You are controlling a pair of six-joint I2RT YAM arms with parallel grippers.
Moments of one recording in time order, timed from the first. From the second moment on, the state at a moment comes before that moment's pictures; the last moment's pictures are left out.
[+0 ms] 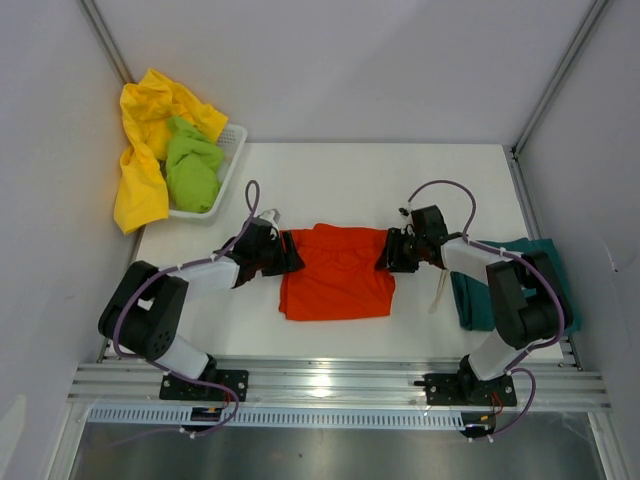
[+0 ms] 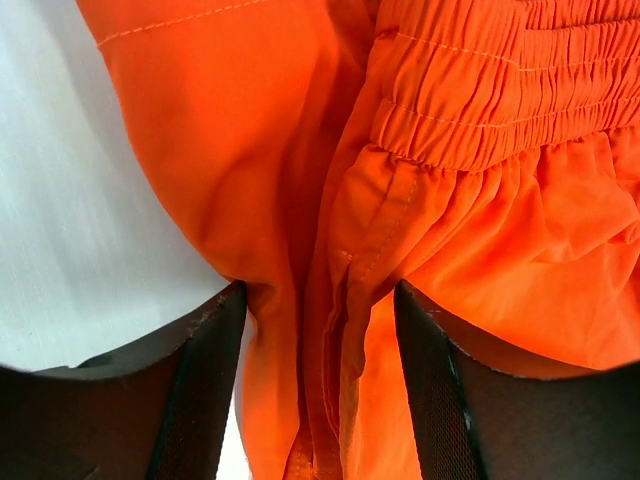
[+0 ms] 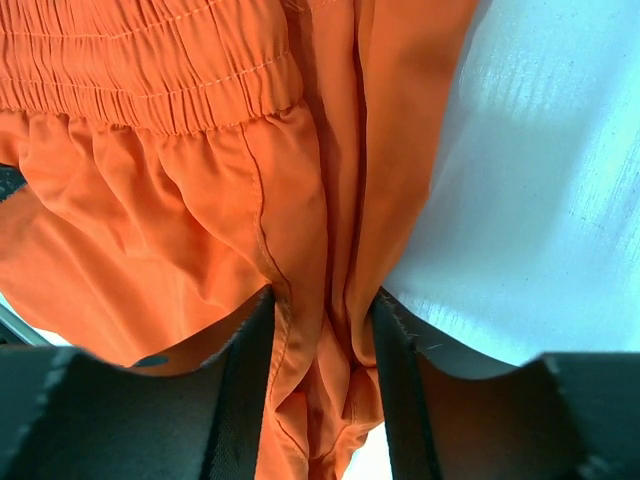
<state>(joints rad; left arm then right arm) -0.43 1.52 0.67 0.05 0.15 -0.57 0.32 1.63 0.84 -0.16 -0.39 0.43</state>
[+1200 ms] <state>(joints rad) -0.83 1.55 1.02 -0.14 -0.05 -0.74 0.28 1.29 1.07 -0.69 0.11 0.41</state>
